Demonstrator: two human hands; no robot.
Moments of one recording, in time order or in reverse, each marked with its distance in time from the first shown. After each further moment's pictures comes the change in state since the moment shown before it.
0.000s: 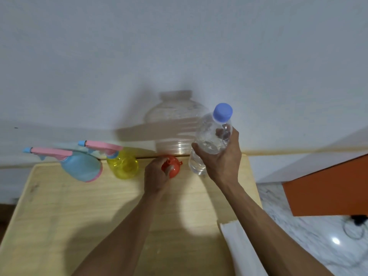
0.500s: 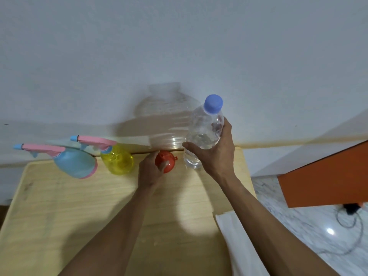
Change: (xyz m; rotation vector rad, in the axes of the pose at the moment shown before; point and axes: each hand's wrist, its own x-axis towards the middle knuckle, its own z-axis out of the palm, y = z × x) left_hand -0.004 -0.006 -0.003 -0.033 -0.076 -0.091; right_hand -0.006 0.001 -0.011 0.032 -0.104 0.020
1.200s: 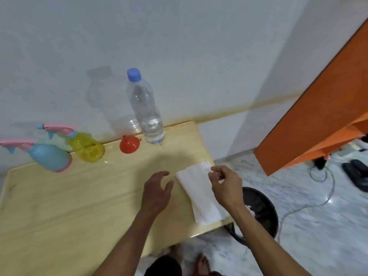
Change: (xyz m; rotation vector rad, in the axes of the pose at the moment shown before) left_hand -0.217 0.060 0.053 0.021 -0.159 0.207; right_hand -0.199 0.107 -0.167 -0.161 0.104 0.325
